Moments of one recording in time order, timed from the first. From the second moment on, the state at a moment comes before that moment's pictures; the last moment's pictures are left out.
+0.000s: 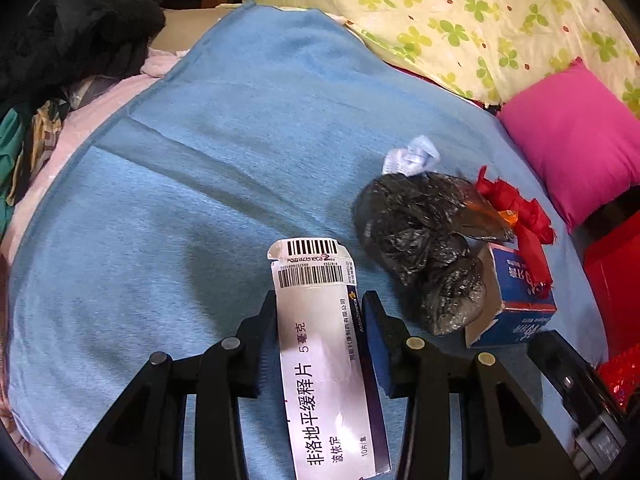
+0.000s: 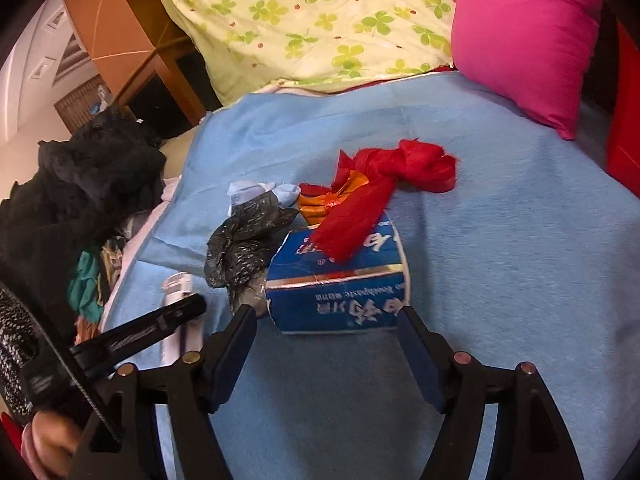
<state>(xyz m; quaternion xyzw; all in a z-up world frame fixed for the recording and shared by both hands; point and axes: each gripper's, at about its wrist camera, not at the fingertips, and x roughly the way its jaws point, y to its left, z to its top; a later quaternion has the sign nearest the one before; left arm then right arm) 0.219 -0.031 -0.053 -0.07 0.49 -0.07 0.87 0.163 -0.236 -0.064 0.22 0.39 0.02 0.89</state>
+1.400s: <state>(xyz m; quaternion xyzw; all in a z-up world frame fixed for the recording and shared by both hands) 0.212 -0.039 -0.032 -0.07 0.47 -0.09 0.88 0.116 -0.346 -0.049 0.24 0.39 -0.07 0.89</state>
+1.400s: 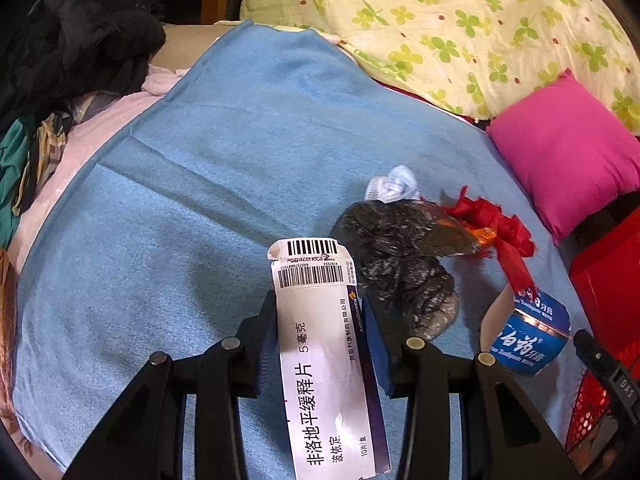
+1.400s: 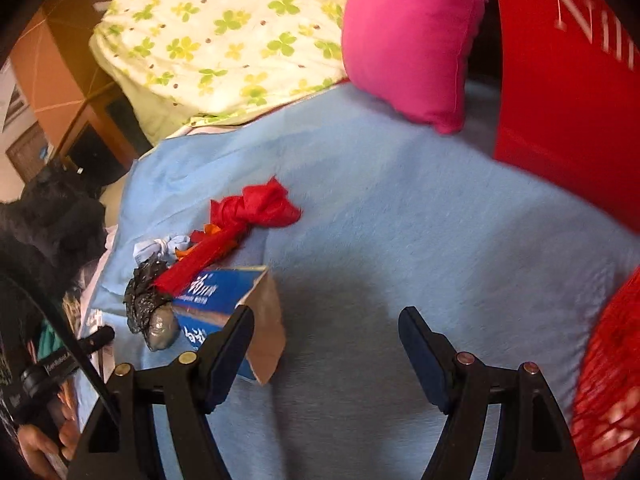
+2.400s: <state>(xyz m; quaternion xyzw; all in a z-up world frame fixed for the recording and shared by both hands) 0.193 -0.055 -0.063 -0.01 0.52 -0.13 0.85 0.125 -0.253 -0.026 0.14 0.34 0.19 0.91</state>
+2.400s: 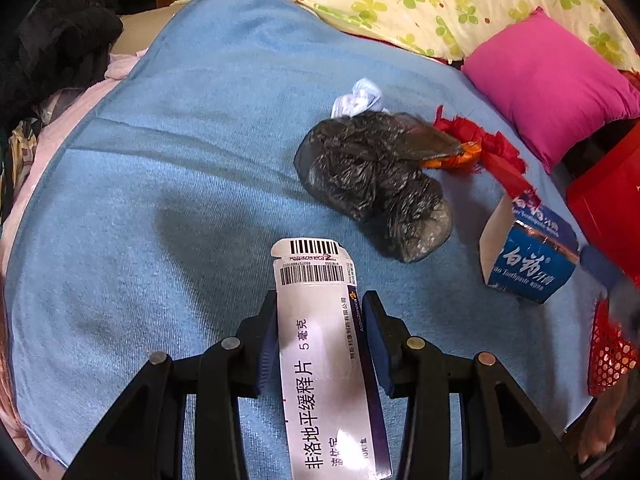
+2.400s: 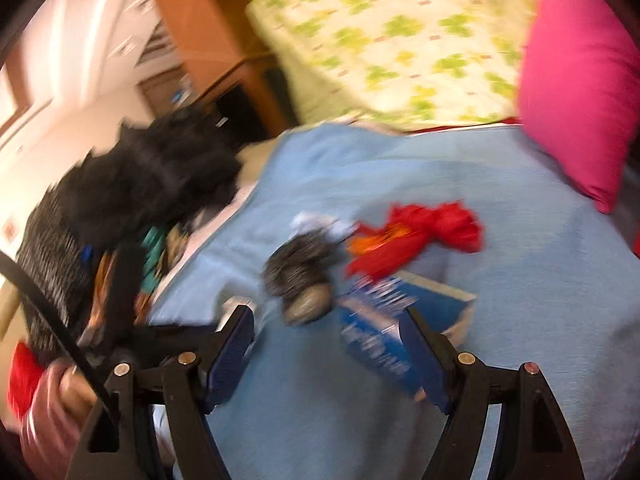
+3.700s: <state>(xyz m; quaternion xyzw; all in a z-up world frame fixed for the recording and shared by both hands) 0.162 -0.034 -0.057 0.00 0.51 -0.14 0.85 0.136 -0.197 -0.049 -0.03 0.37 0.11 0.92</state>
